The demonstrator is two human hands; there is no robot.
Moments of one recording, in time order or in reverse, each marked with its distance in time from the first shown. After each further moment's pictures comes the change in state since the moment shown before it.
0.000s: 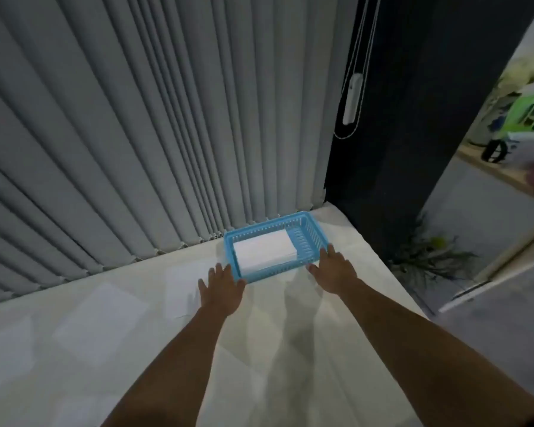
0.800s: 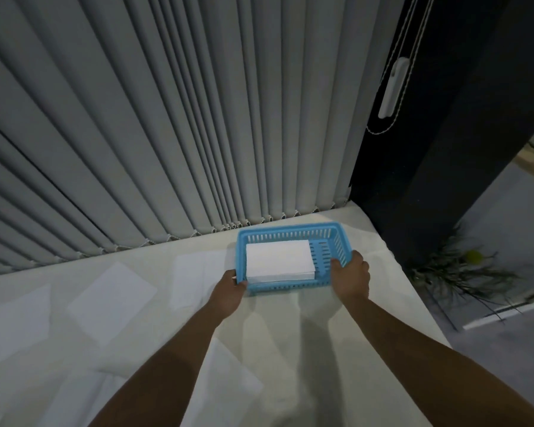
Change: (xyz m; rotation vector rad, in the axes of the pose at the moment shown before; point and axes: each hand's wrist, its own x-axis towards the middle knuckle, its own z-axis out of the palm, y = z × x) left_hand 0.006 -0.004 0.009 -0.708 -0.052 -0.170; right_hand 0.014 -0.001 0.011 0.734 0.291 0.267
